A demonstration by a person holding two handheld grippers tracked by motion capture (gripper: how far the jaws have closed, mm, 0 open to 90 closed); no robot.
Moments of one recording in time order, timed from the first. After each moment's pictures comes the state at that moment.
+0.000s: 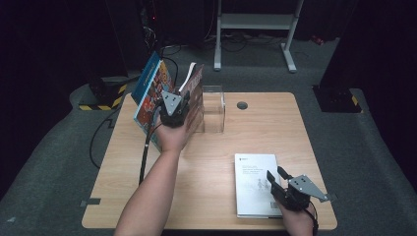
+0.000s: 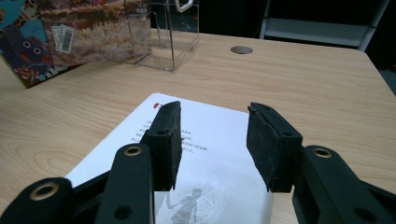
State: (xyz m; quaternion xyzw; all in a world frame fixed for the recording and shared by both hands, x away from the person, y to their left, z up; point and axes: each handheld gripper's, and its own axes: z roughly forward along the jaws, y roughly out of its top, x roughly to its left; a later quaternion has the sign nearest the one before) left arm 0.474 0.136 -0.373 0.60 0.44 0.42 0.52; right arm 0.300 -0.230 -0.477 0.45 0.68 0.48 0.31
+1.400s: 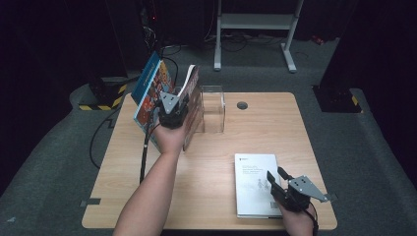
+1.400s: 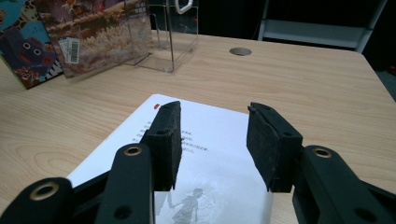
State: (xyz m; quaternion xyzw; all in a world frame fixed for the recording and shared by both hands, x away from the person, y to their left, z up) left arm 0.469 0.140 -0.370 0.60 0.47 0.39 0.51; right arm 0.297 -0.230 -0.476 0.45 0.68 0.48 0.31
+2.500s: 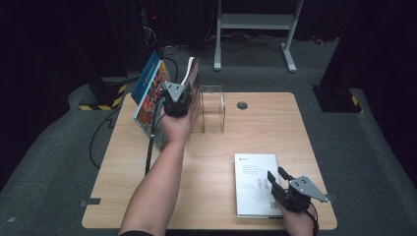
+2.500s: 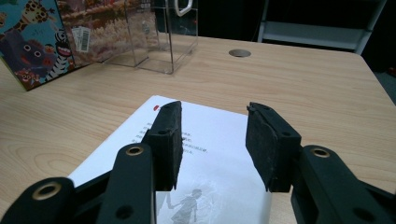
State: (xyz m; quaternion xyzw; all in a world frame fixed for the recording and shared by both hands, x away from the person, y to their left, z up) left arm 0.499 0.128 -0.361 0.58 0.48 0.42 0.50; right arm 0.297 -0.231 -0.476 0.45 0.68 0.48 0.31
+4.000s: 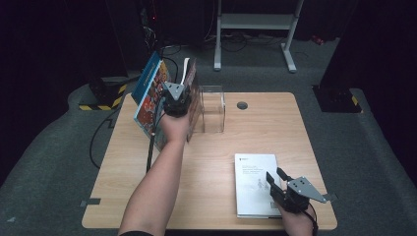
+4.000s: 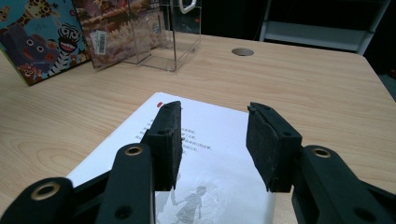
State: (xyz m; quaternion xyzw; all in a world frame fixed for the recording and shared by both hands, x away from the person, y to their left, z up) left arm 0.510 0.132 -0.371 0.59 0.50 0.41 0.48; right arm 0.295 -0.227 -0.477 0.45 0.69 0.48 0.31
